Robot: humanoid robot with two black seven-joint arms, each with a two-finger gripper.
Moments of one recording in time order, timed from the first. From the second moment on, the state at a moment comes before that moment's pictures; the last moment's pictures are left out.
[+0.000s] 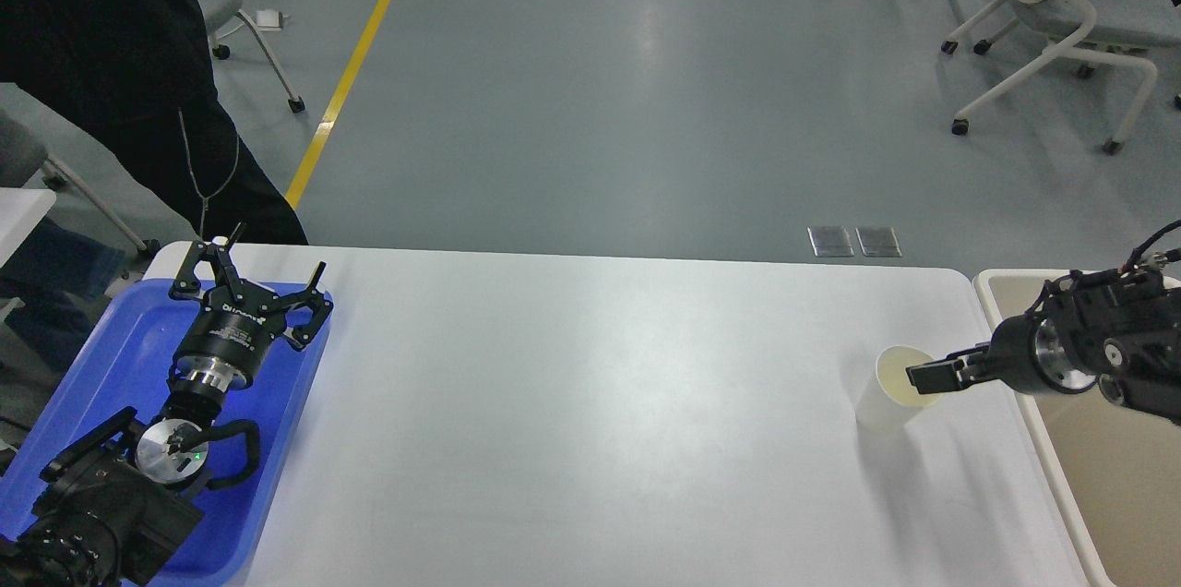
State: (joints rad) left arm -0.57 0.28 -0.93 -0.27 -0.13 -0.79 -0.32; right arm 1.34 -0.63 -0.84 0.98 -1.07 0.03 0.28
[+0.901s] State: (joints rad) left arm -0.57 0.28 -0.93 -0.27 -0.13 -0.79 -0.32; right arm 1.18 -0.57 -0.77 0.82 -1.01 -0.07 0.28
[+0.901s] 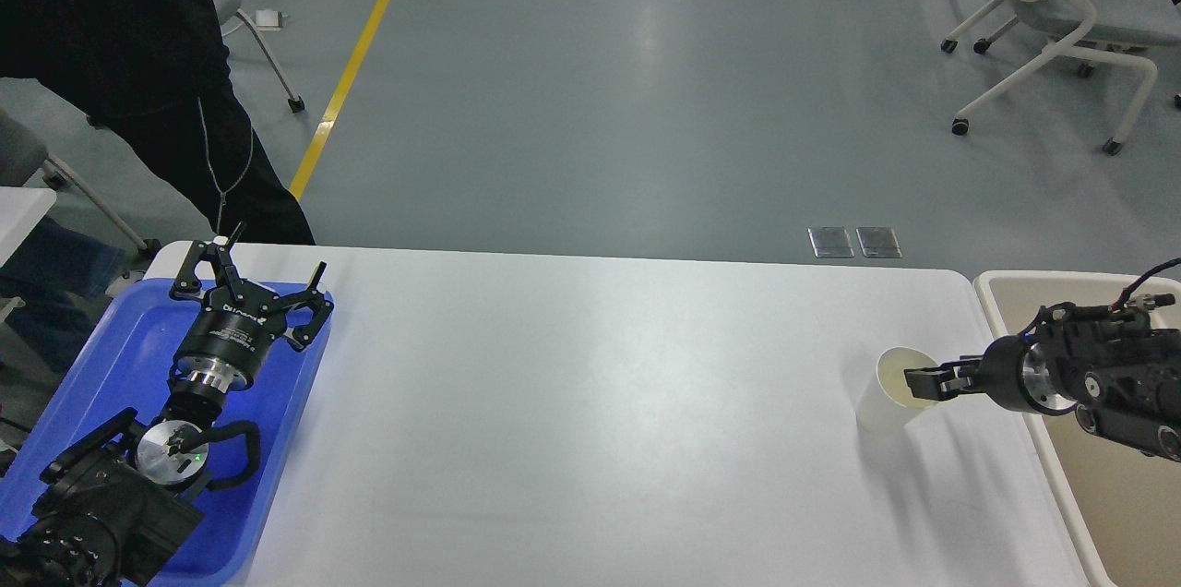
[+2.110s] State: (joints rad) left arm -0.57 0.28 -0.93 -0.27 -0.13 -0.79 -0.32; right arm 1.20 -0.63 -0.56 0.96 -0.98 -0.09 0.31
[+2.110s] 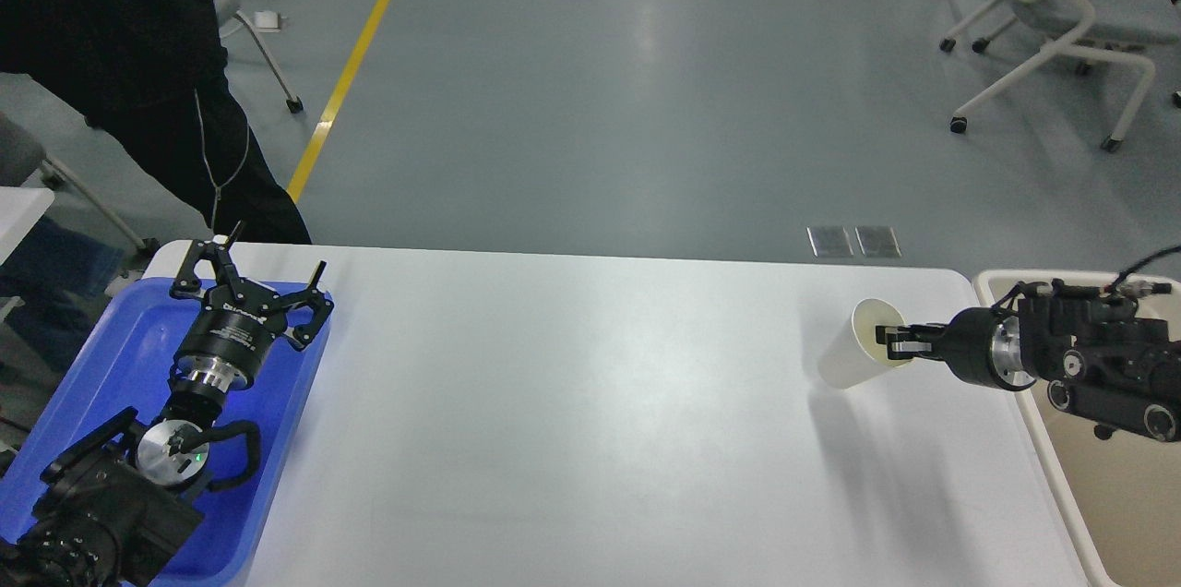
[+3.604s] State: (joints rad) left arm -0.57 0.28 -0.93 -0.27 -0.13 -0.79 -0.32; right arm 1.06 -0.75 -0.27 0.21 -0.18 -0.08 0.10
